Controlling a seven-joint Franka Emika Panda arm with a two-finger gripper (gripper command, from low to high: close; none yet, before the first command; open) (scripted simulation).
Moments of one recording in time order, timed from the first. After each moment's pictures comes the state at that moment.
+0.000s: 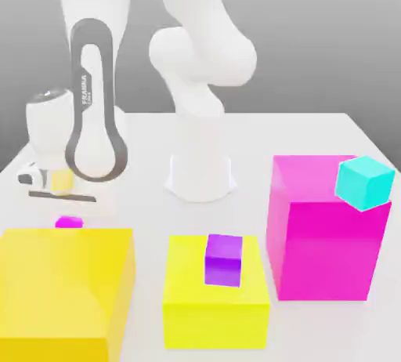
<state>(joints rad) -0.61 0.28 -0.14 -2.82 0.72 3.08 -0.52</state>
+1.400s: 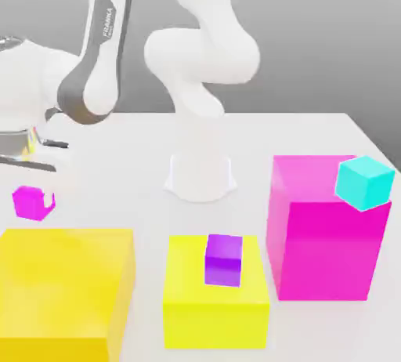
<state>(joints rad) -0.32 -0.01 -0.55 -2.66 -0.12 2.66 0.30</state>
